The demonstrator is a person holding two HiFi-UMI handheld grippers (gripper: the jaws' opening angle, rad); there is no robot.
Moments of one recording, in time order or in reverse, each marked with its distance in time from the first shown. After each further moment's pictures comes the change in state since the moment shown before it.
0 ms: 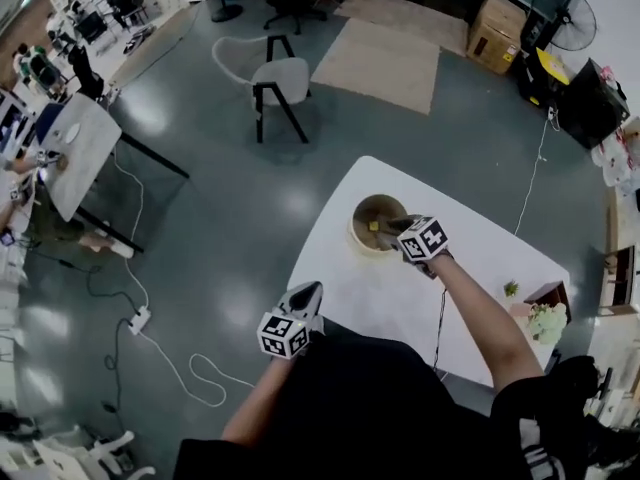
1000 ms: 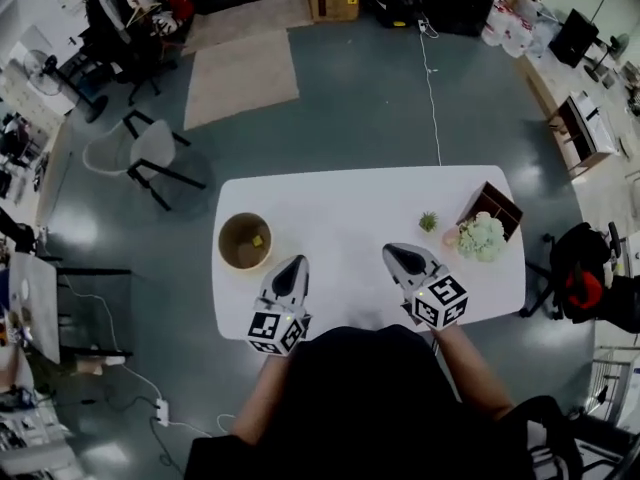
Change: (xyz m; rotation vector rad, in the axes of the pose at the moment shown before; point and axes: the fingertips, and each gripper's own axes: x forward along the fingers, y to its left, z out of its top) left arm 0.159 -0.277 0.061 0.266 -0.067 -0.345; right arm -0.344 -0.002 -0.184 0.357 -0.717 -0.528
